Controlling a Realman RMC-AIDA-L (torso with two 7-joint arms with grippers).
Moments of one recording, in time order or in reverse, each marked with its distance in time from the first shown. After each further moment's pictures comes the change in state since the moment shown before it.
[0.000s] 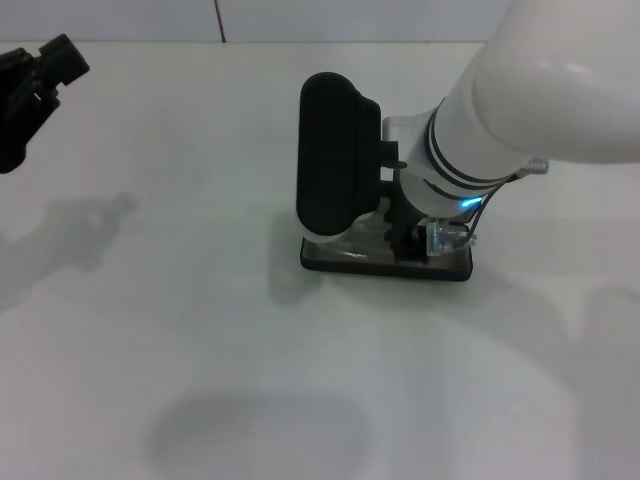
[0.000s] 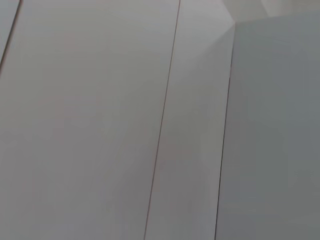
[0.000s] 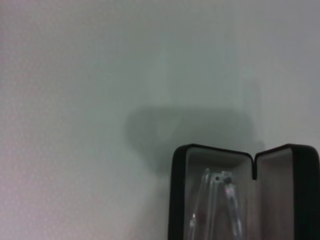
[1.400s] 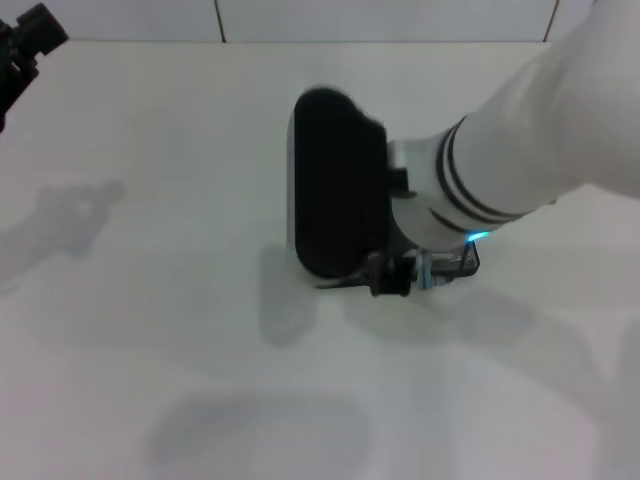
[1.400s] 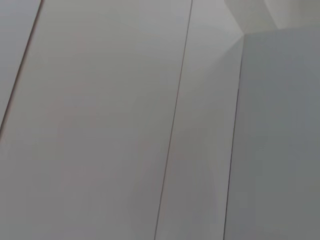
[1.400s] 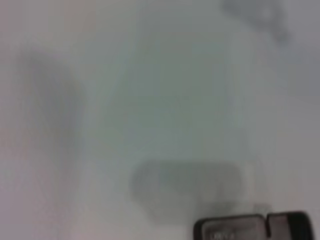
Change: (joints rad) left arm -0.020 0.011 -0.039 0.008 -0.005 -0.007 -0.051; right arm -0.162 0.000 0.033 -0.326 -0.001 -0.090 -0.035
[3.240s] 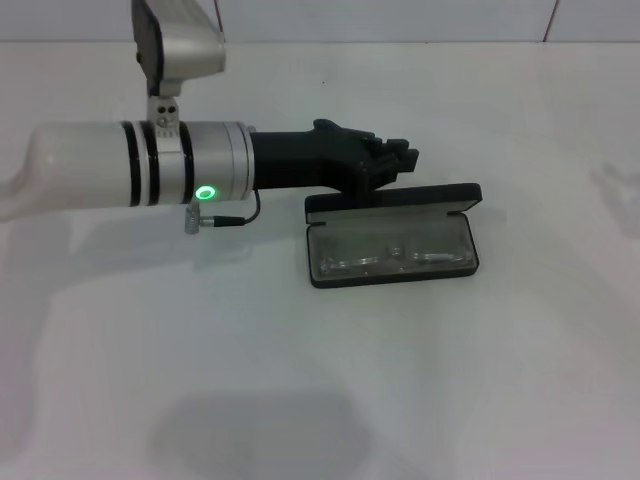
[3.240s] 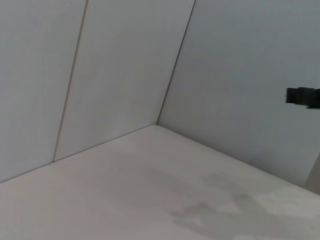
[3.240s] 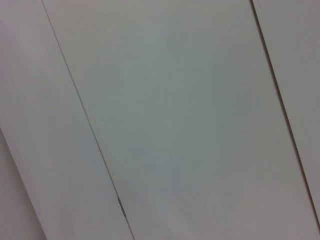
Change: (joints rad) left arm -0.479 -0.216 0.069 -0.160 0.579 -0.555 -0.175; right arm -0.613 -0.011 1.498 0.487 1.033 -0.174 -0.879
